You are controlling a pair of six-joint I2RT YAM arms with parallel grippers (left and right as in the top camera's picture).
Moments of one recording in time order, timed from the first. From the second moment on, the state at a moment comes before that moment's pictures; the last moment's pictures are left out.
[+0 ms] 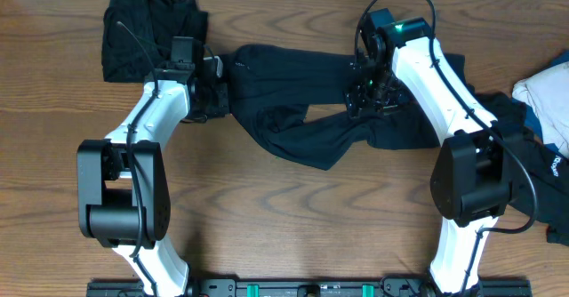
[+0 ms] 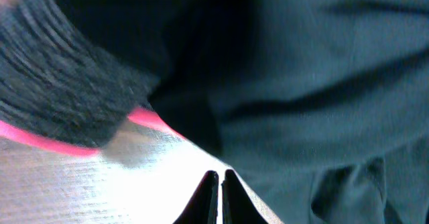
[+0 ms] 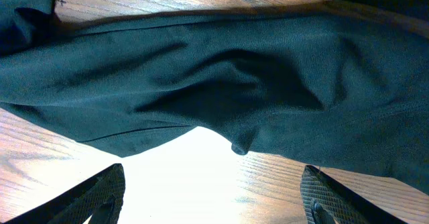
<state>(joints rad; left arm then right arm) -0.07 1.91 1.27 -0.60 0.23 -0.16 0.28 2.08 1.79 -1.32 -0.10 0.10</state>
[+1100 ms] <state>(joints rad) -0.07 2.01 1.27 -0.45 0.11 -0.17 0.28 2.08 1.79 -1.33 -0.10 0.10</state>
